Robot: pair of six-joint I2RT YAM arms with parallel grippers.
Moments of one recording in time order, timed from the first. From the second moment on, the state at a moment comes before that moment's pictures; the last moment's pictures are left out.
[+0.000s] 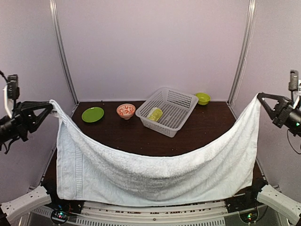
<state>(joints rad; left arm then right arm) -0.52 0.46 1.19 -0.64 0.44 -0.17 0.38 0.47 1.19 -0.63 -0.28 0.30</state>
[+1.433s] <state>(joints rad) -0.42 0.71 0.60 -0.15 0.02 -0.34 0.33 0.86 0.66 -0.12 0.10 0.45</state>
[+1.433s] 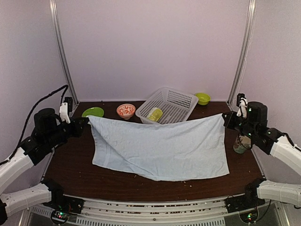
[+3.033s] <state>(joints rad) -0.42 0.81 0.51 0.04 0.09 -0.46 0.32 0.71 0.49 -0.17 0.06 0.50</state>
